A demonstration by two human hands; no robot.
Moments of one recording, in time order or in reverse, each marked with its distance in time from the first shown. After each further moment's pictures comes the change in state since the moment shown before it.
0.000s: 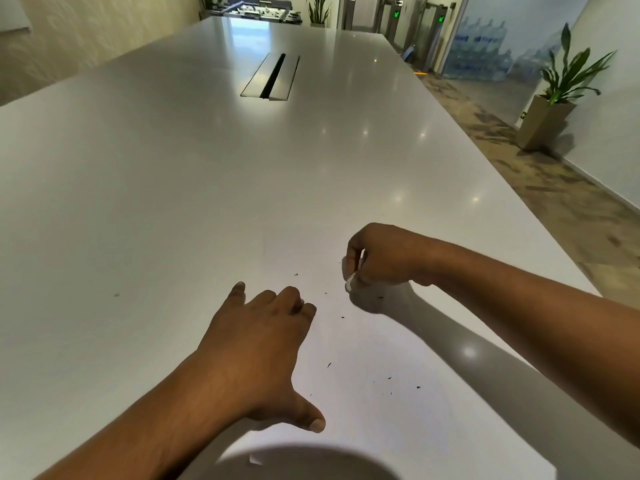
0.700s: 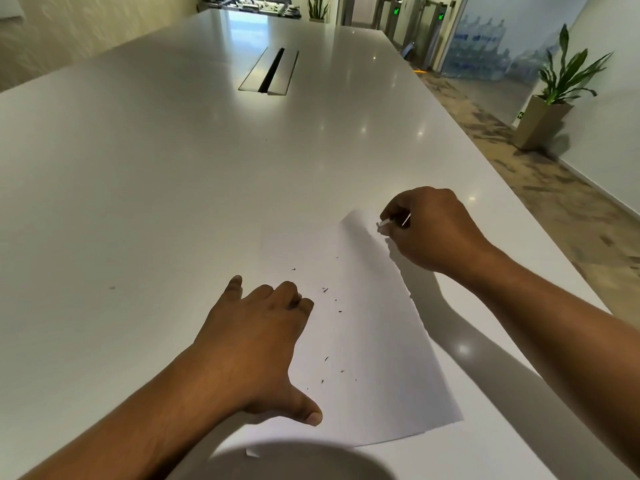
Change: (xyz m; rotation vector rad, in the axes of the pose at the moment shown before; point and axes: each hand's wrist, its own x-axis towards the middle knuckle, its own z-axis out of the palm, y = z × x) left_hand 0.000 -0.001 0.003 0.003 0.003 0.001; right_hand -0.010 0.036 -0.011 -0.100 0.626 -0.060
